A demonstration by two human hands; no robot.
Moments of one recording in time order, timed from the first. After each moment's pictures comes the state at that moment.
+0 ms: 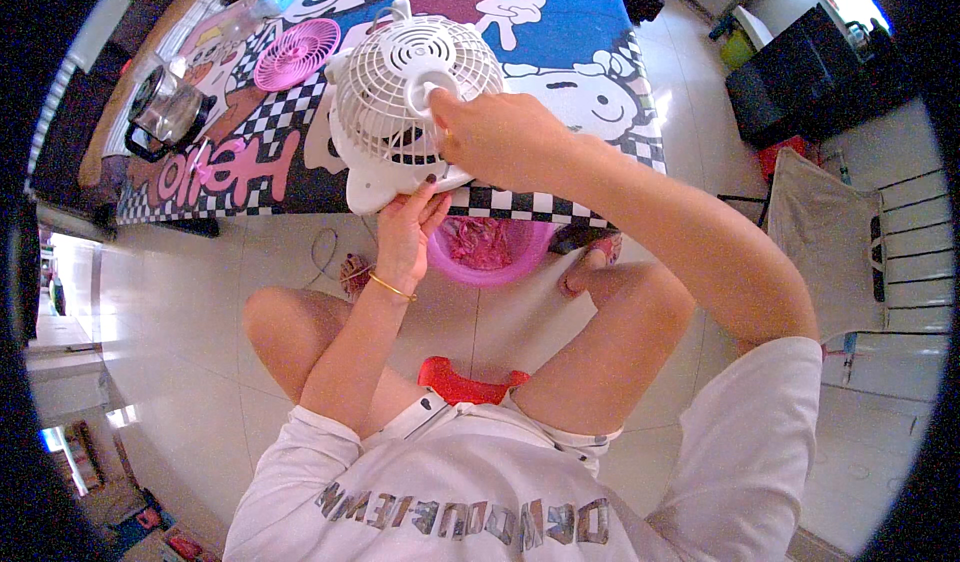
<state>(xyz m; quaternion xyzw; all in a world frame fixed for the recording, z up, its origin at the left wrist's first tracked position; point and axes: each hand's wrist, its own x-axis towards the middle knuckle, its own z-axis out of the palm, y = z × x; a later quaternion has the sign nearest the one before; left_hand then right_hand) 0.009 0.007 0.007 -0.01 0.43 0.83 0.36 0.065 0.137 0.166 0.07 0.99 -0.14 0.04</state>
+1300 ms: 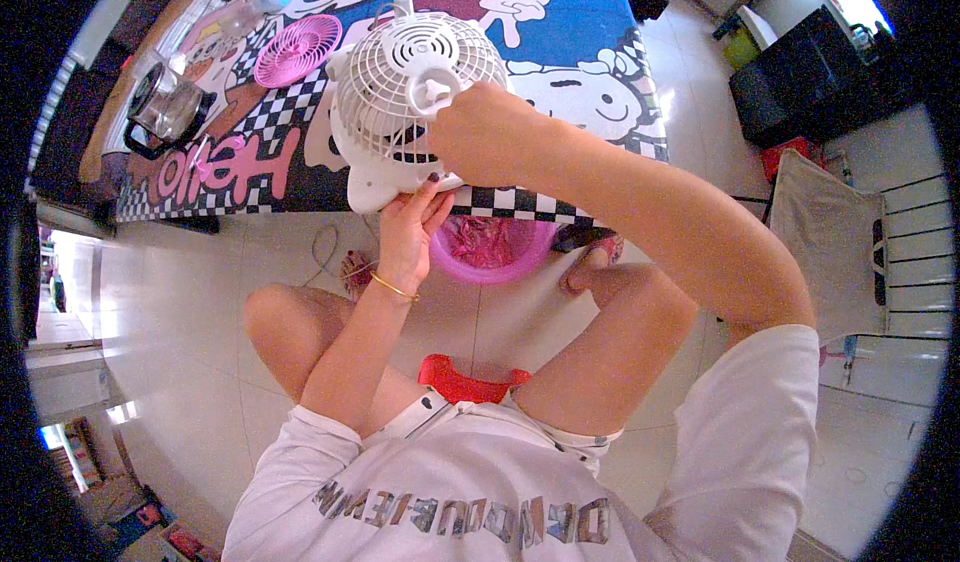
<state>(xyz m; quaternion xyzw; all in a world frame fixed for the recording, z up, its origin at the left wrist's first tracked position) 0.009 0.009 0.005 0.00 0.42 0.83 0.36 0.052 0.137 0.163 -0.14 0.98 0.13 0.03</state>
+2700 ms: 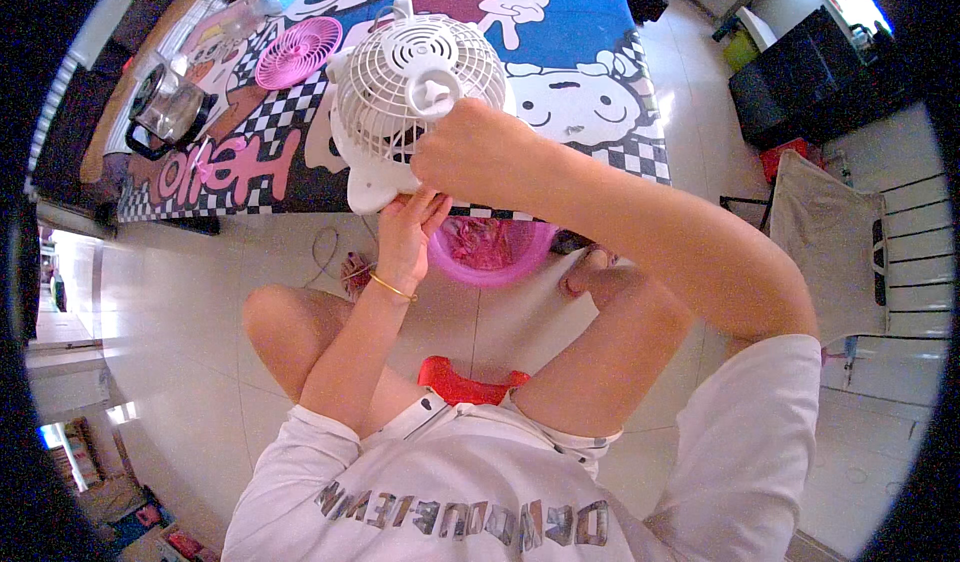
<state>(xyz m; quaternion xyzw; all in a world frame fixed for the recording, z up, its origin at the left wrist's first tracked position) 0.009 0.007 0.002 0.03 0.42 0.83 0.36 0.058 0.129 0.151 -0.20 0.96 0.17 -0.01</state>
